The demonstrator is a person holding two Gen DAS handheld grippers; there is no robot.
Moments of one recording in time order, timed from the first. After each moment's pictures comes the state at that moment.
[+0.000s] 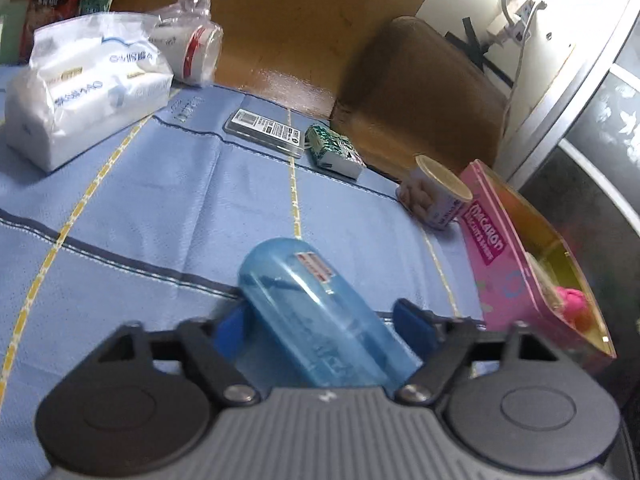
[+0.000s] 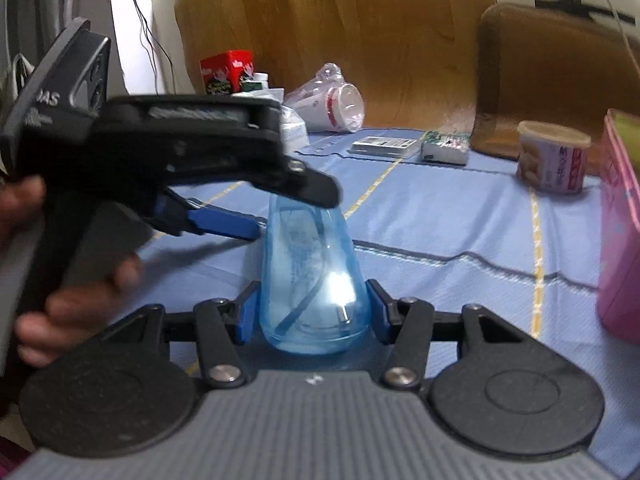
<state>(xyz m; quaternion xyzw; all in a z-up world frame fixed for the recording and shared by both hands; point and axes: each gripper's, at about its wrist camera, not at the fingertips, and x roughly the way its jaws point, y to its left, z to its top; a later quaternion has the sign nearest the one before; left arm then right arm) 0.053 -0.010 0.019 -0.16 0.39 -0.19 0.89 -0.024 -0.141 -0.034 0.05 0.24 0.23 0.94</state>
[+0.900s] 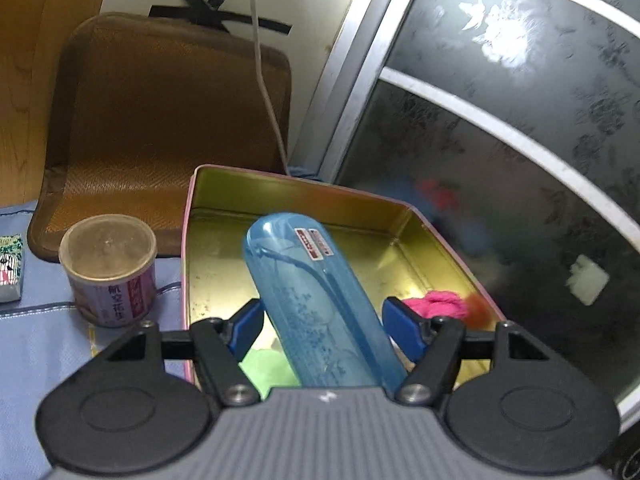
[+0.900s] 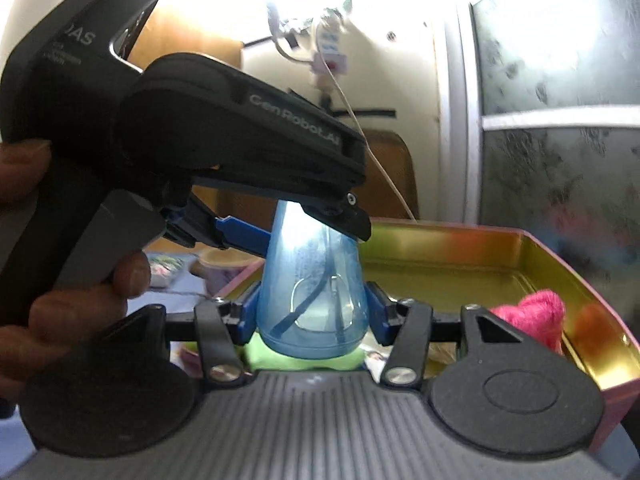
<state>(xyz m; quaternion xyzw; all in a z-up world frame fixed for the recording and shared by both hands) 0.104 -0.273 0.077 -0.04 0.34 -0.38 0.86 -0.044 -0.308 -0.012 0.04 0.10 -0.07 0.99</state>
